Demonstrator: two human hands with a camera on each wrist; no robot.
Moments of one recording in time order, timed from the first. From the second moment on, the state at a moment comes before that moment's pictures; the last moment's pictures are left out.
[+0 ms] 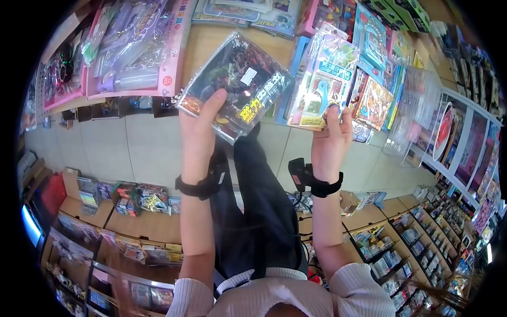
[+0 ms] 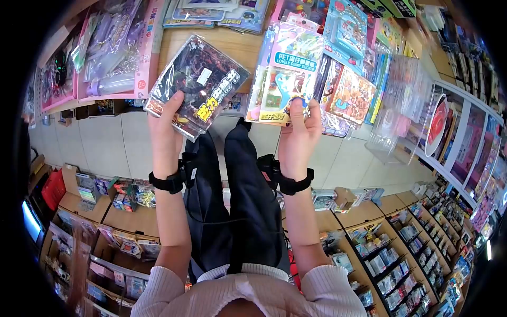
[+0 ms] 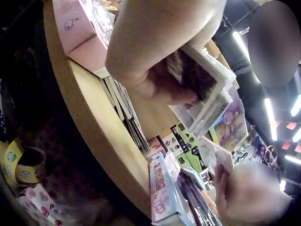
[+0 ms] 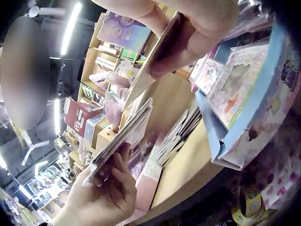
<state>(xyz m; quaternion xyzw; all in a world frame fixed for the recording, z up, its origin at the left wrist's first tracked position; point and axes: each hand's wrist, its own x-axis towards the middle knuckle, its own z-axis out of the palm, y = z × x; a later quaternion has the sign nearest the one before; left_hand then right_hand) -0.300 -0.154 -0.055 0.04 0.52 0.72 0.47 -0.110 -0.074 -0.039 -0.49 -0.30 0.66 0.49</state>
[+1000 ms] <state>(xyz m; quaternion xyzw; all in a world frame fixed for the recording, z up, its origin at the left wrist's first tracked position) -0.299 -0.168 -0.069 0.10 0.56 0.62 0.54 -0.115 -0.068 -0.036 -0.52 -0.42 0.63 0.39</state>
